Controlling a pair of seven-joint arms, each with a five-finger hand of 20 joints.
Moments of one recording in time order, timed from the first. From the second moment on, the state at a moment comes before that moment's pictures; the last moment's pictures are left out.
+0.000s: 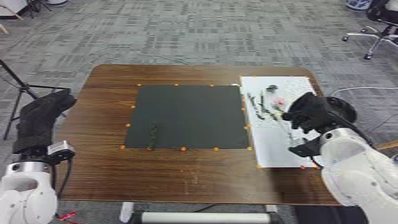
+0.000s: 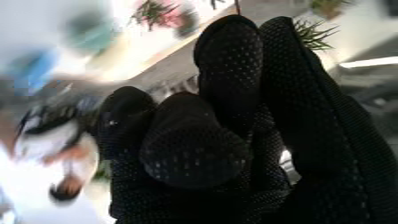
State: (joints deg) left arm 115.3 -61.6 -106.0 -105.3 57.7 5.9 18.2; right arm -99.6 -39.9 77.3 -122.1 -102.2 9.7 34.1
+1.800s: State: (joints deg) left arm 114.1 -60.7 -104.6 -105.2 58.1 2.8 16.1; right arm -59.3 -67.4 32.5 -95.9 -89.6 10.2 43.5
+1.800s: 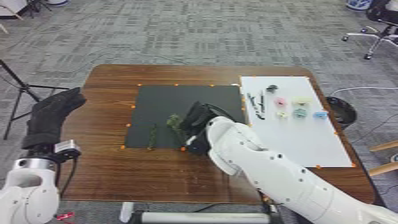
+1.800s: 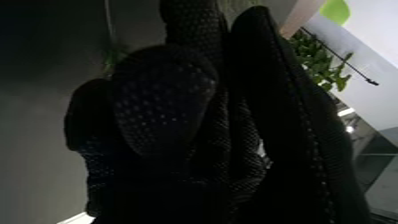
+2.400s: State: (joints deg) left arm 113.9 -60.7 -104.5 -105.1 58.3 1.5 15.8; right arm -58.7 -69.0 33.1 -94.9 -87.9 12.2 43.4
